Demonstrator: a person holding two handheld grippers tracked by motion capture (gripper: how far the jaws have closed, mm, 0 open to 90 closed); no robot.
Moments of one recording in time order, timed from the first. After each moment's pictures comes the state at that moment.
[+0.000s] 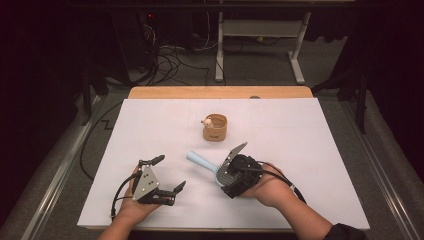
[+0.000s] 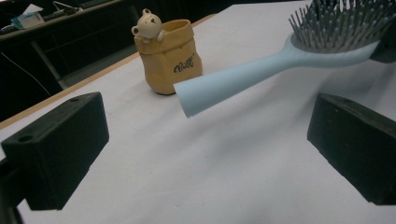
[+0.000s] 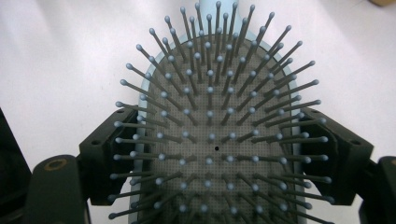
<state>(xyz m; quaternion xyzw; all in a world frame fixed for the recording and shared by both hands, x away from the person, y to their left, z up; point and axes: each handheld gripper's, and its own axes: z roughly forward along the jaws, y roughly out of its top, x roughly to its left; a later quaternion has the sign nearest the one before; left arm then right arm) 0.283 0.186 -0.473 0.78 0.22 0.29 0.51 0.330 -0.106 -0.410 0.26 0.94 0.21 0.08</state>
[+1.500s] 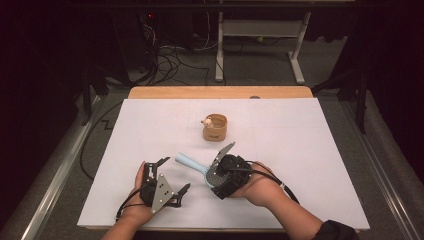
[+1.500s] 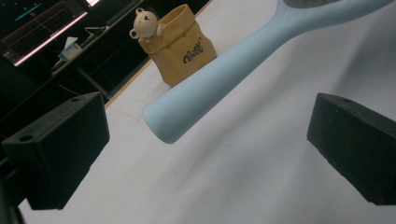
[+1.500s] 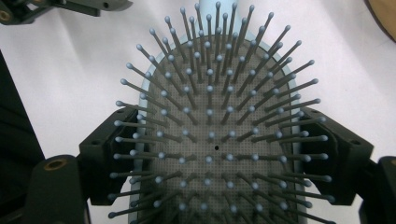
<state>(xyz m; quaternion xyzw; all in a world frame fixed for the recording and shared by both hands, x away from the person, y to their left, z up) 0.276 0.164 -0.484 0.80 0.16 0.41 0.41 0.327 -0.080 -0.404 0.23 0.95 0.21 0.07</state>
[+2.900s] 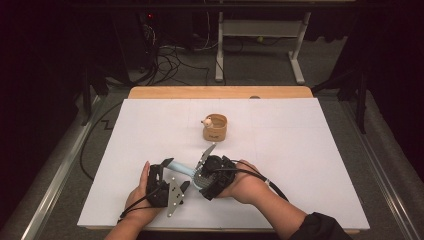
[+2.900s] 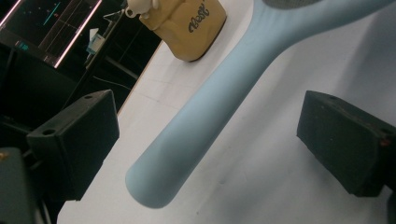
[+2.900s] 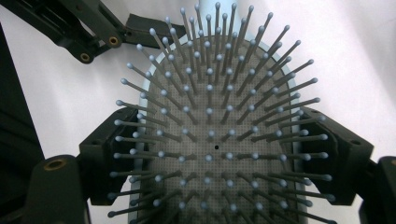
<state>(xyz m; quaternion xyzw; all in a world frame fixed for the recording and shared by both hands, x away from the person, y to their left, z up) 0.274 0.146 -0.493 0.82 0.13 0.48 0.30 0.330 -0.043 -0.410 0.19 0.96 0.20 0.06</state>
